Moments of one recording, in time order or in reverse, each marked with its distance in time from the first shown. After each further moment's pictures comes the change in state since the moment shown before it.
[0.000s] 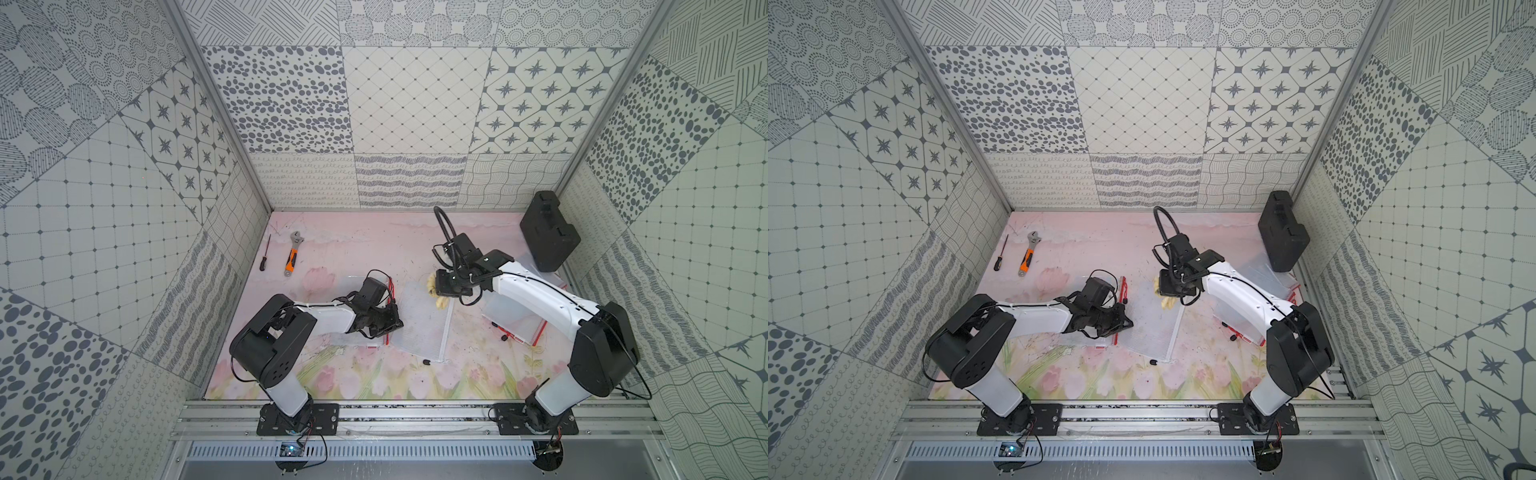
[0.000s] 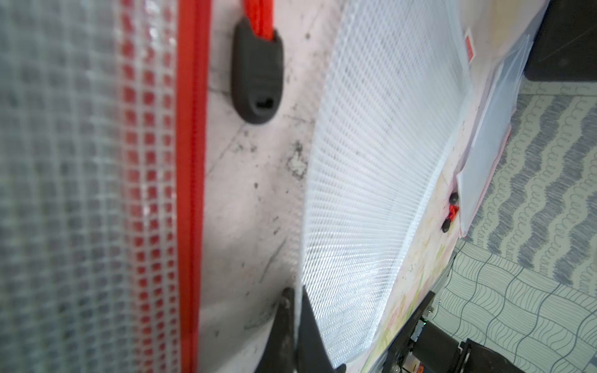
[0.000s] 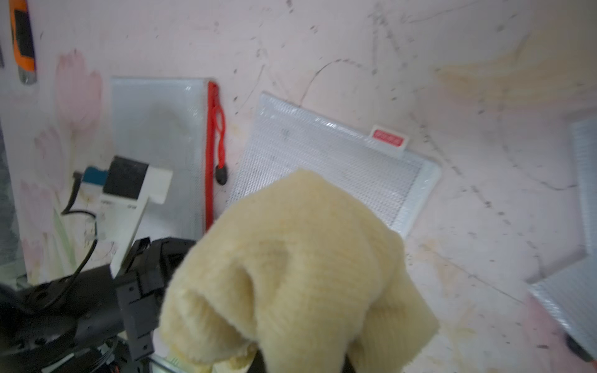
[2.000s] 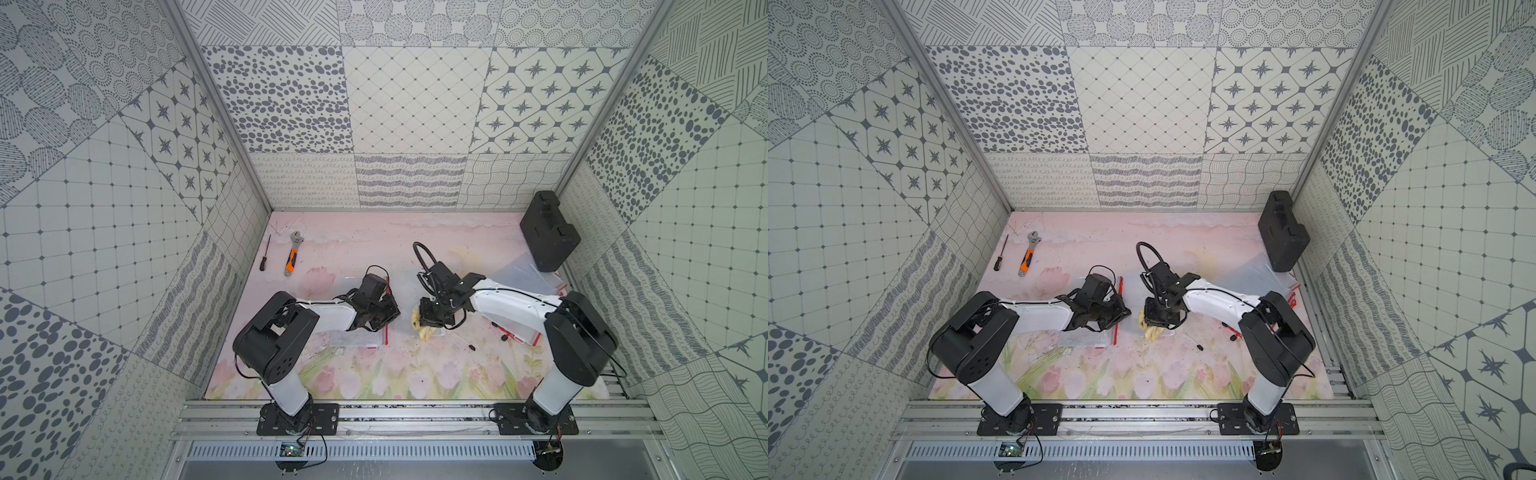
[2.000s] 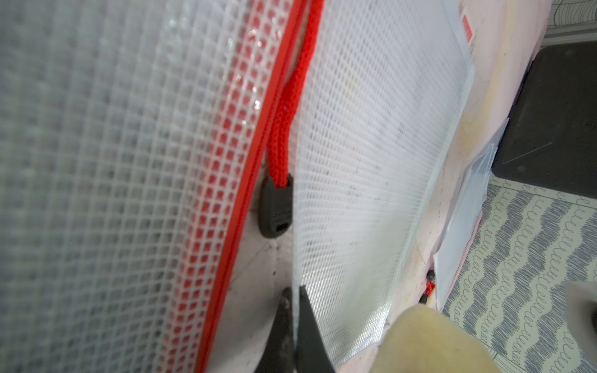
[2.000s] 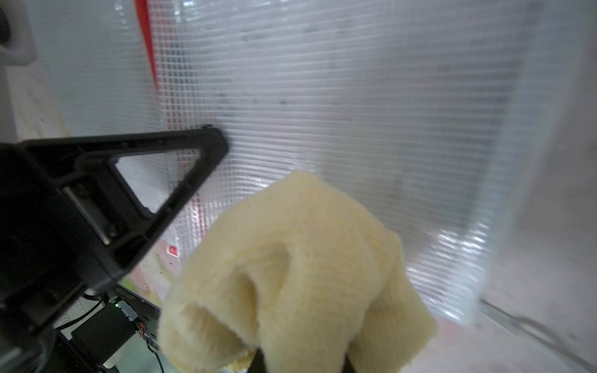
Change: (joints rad) left arm 0.013 0.025 0.022 0.075 -0.146 -0.151; right arm 0.098 0.149 -0.142 0.198 -0.168 0.196
